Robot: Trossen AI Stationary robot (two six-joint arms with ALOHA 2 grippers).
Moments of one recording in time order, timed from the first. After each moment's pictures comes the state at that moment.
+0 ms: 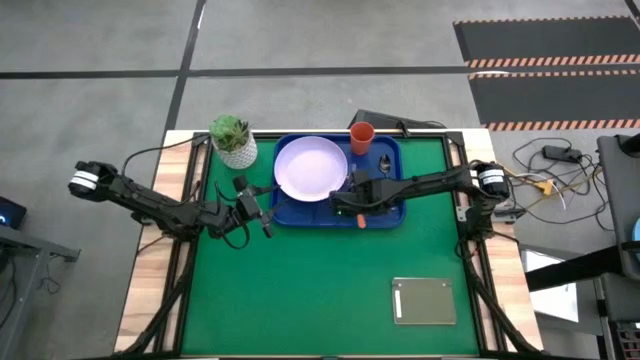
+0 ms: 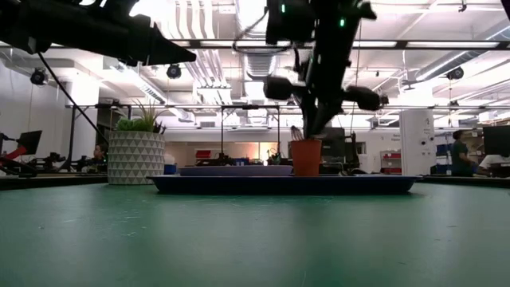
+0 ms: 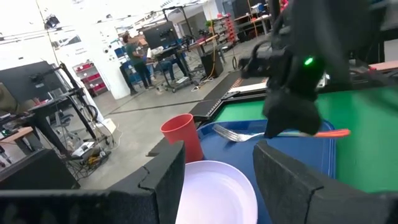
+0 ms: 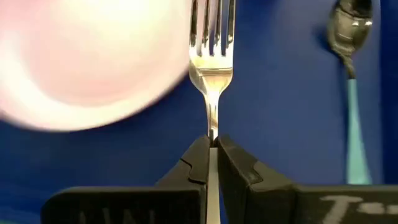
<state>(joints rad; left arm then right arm) -0.23 1.06 0.35 0.72 -0.77 0.31 -0.01 1.85 1.37 -0.88 0.55 1.36</state>
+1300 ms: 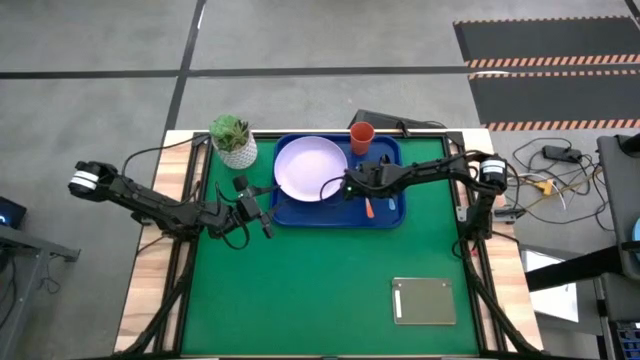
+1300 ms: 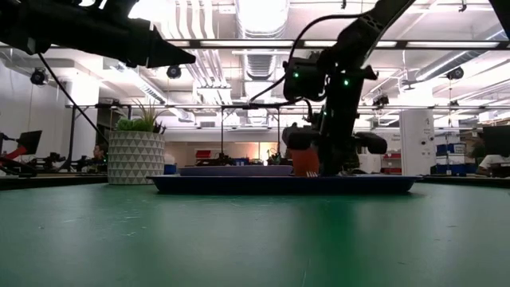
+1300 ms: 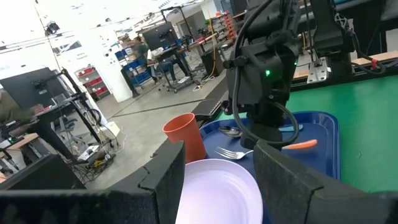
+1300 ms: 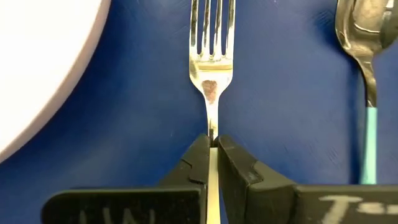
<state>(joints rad) -0.23 1.06 0.34 0.72 -0.77 0.35 -0.24 1.85 1.09 -0.56 0.37 1.14</state>
